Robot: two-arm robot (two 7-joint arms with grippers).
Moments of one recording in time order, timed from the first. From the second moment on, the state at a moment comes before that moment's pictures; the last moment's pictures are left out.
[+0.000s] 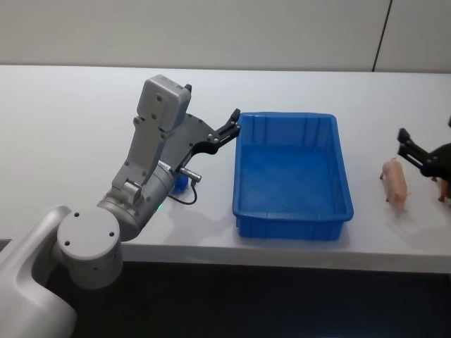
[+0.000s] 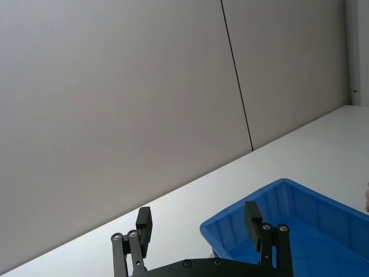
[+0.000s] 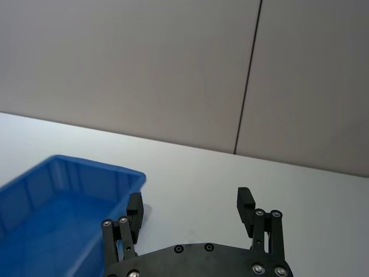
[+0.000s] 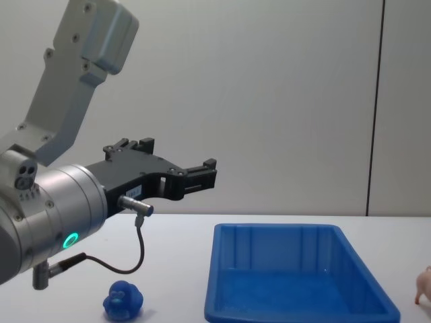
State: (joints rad) left arm -0.24 0.38 0.45 -1.63 -0.20 0.01 -0.01; right arm -0.03 0.43 -0.14 -1.70 0.34 0.01 0.08
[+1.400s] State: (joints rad) left arm -0.24 0.38 0.45 -1.63 -0.20 0.01 -0.01; right arm 0.00 0.47 -0.09 -1.55 0.41 0.21 0.11
